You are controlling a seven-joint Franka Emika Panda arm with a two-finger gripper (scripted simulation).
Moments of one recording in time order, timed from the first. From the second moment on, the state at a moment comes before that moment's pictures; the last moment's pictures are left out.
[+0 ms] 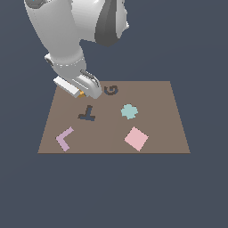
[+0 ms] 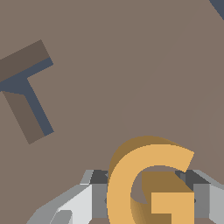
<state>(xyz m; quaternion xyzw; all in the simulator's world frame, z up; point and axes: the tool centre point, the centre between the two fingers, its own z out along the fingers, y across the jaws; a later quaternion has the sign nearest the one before) -0.091 -0.131 0.031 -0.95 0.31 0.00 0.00</state>
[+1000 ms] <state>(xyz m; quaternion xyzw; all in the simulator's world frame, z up) -0.109 -0.082 0.035 -0.88 0.48 0.00 0.00</state>
